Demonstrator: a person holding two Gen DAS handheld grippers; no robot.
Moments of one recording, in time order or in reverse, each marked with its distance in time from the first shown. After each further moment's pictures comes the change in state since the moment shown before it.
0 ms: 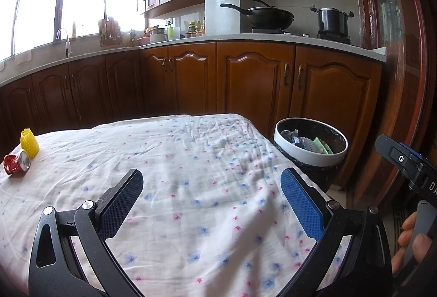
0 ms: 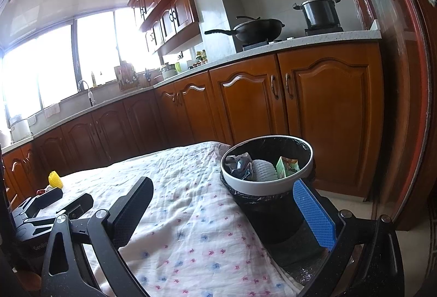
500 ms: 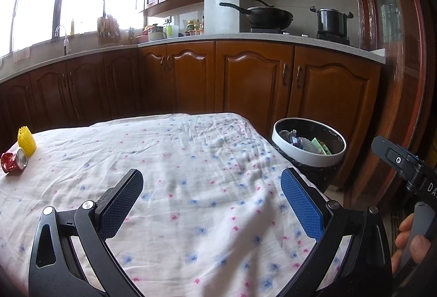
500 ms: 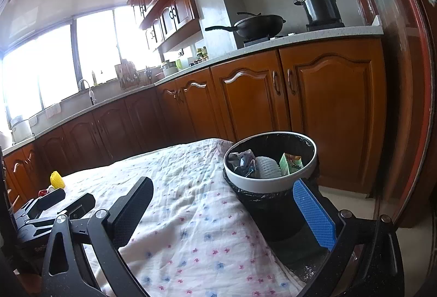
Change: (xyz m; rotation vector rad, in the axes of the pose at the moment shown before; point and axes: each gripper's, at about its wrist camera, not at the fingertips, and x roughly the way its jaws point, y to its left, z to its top) left arm 0.004 0.002 0.000 -0.005 0.006 -0.015; right arm 0.007 0.002 0.000 0.013 0.024 0.011
